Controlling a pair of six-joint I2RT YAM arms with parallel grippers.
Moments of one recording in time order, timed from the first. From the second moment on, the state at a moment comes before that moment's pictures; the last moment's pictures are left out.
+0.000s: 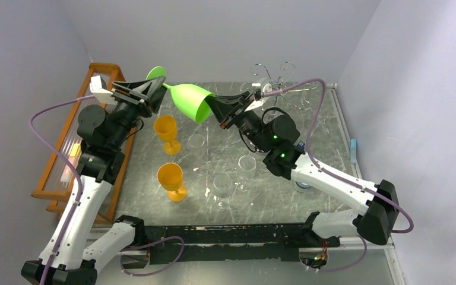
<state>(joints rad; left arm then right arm) -0.24 0.90 1.06 0.05 0.16 -1.50 0.91 1.28 1.07 0.65 0.04 0.25</state>
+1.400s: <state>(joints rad) -0.28 1.02 1.10 0.29 0.36 -0.44 0.92 1.14 1.33 0.07 0.02 0.53</state>
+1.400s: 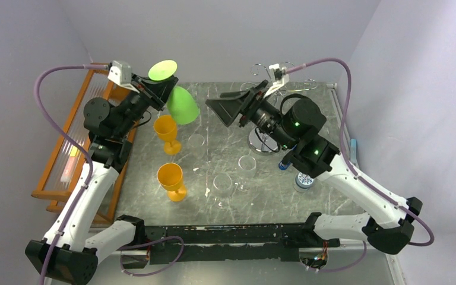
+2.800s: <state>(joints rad) -0.27 0.90 0.92 0.40 0.52 -0.17 0.85 1.55 1.70 -0.02 -0.11 1.05</state>
